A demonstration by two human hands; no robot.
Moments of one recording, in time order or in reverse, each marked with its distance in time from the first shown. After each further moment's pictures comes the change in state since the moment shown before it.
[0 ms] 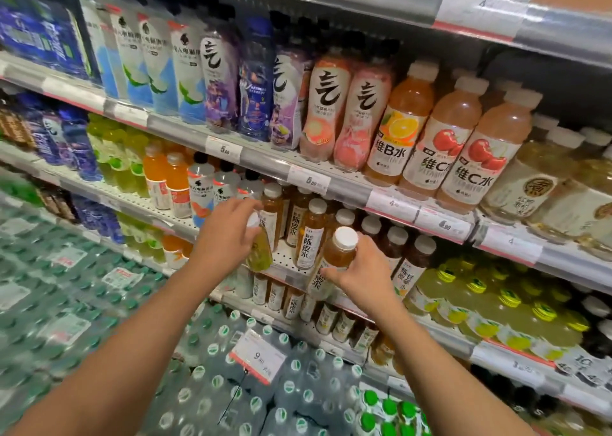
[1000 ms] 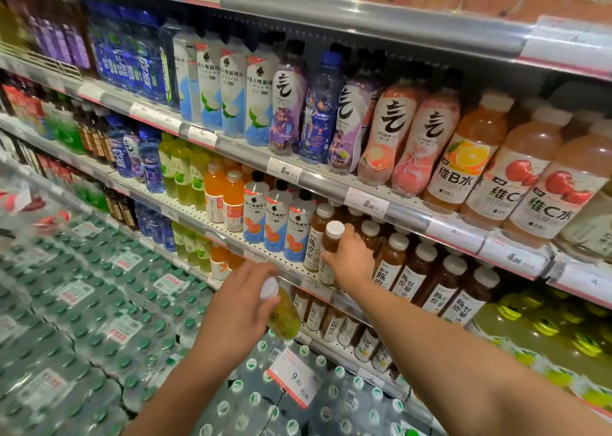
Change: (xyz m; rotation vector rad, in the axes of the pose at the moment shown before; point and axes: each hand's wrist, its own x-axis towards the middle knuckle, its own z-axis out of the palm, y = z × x) left_hand -0.108 -0.044 -0.029 -0.160 0.050 -0.005; right_hand 0.093 -0.058 0.116 -0.244 0.054 0.067
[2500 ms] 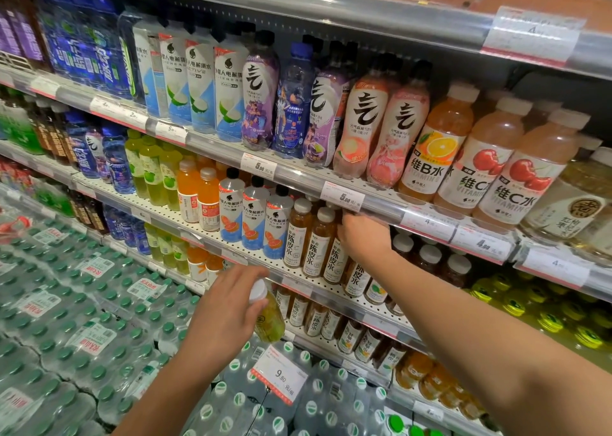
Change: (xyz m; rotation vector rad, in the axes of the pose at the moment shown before) left_hand 0.005 -0.001 0.020 0.030 -0.060 0.022; right_hand 0.032 0.039 -0.061 -0.437 0.077 -0.284
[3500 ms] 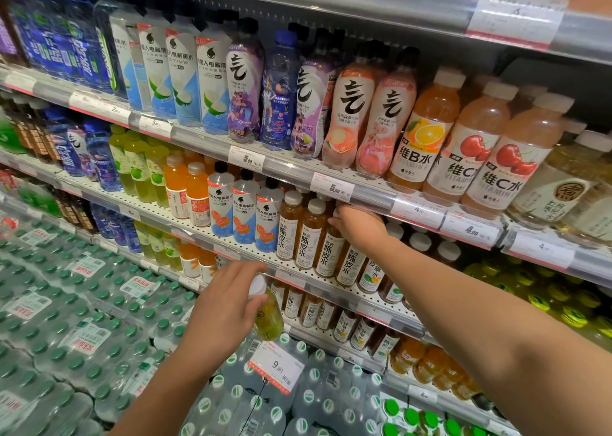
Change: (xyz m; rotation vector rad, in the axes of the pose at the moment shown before) left_hand 0.004 0.006 0.008 0.032 -0.032 0.013; right_hand 0.004 0.020 -0.003 0.152 -0.186 -0.082
